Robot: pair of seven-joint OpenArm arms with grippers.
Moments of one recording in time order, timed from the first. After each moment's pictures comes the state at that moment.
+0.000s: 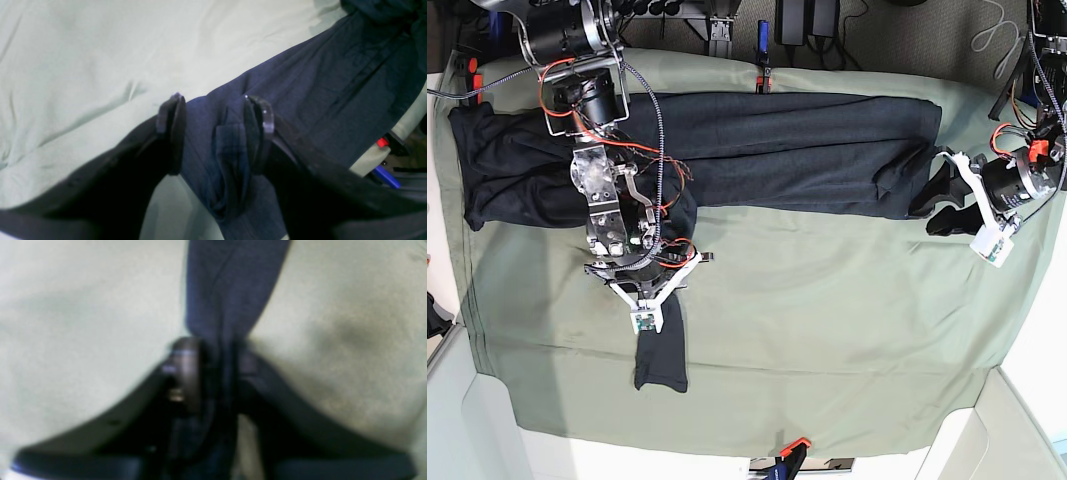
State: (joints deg) left arm 12.4 -38.8 -13.9 95.2 -49.6 -38.4 44.3; right arm 20.4 -2.5 -10.6 62.1 4.1 -1.3 -40.2
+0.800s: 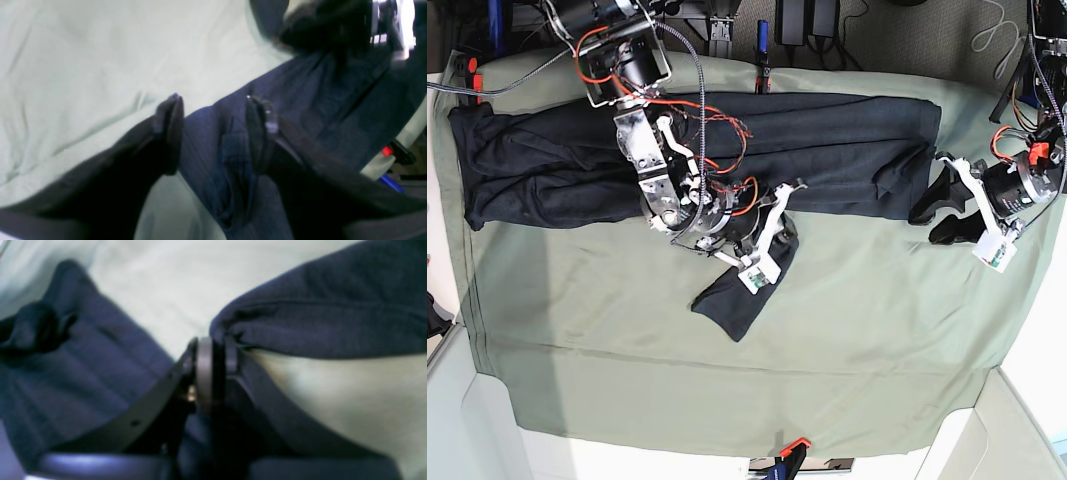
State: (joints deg) left arm 11.6 -38.8 -13.9 95.2 -48.4 -38.4 41.7; right arm 14.4 -8.1 -18.8 69.9 14.6 23.0 -46.2
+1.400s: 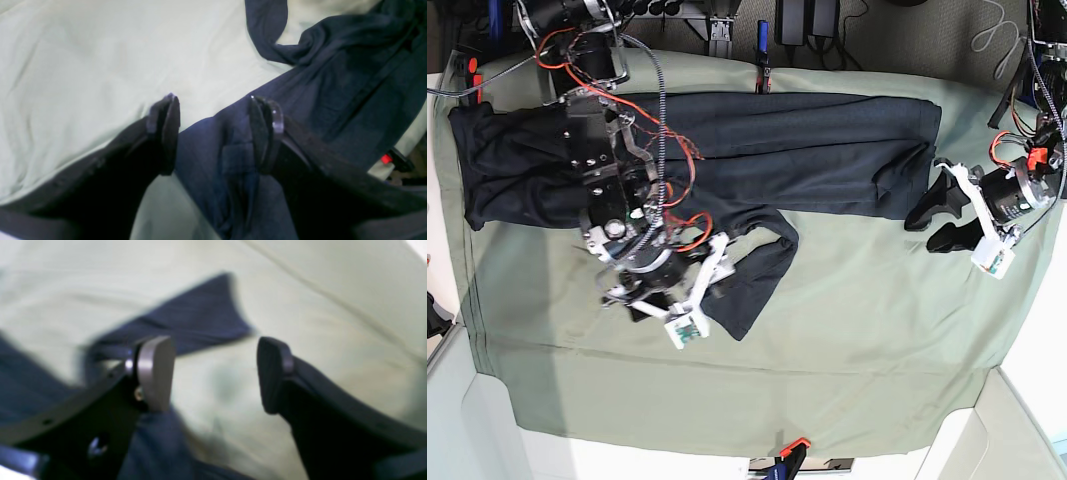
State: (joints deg) left arm 9.6 -38.6 -12.1 95.2 -48.3 -38.4 41.8; right arm 14.4 -0.6 -16.9 92.4 -0.3 11.0 -55.8
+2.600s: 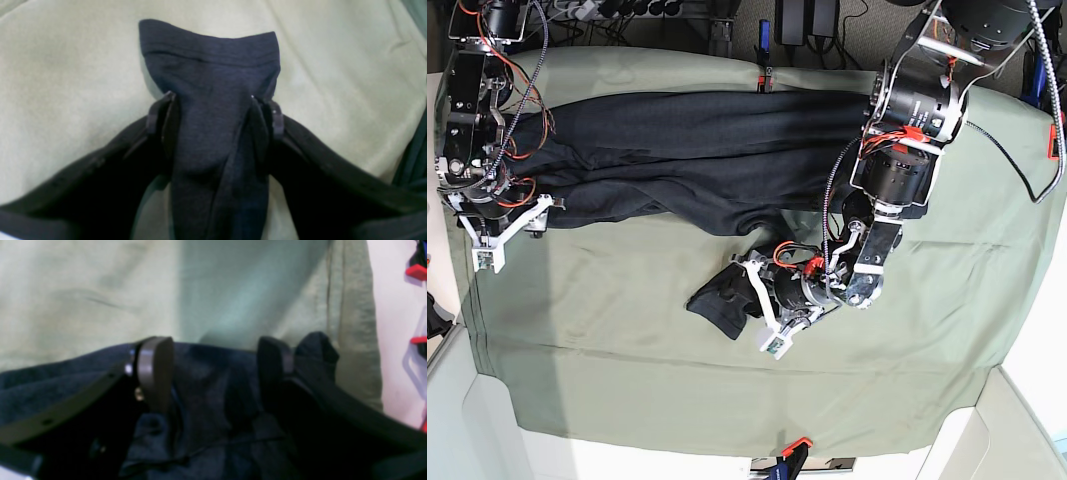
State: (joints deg) left arm -32.2 -5.3 15.0 42.5 -14.0 -32.1 23.4; right arm 0.9 14.0 9.6 93.9 10.4 7.4 -56.6
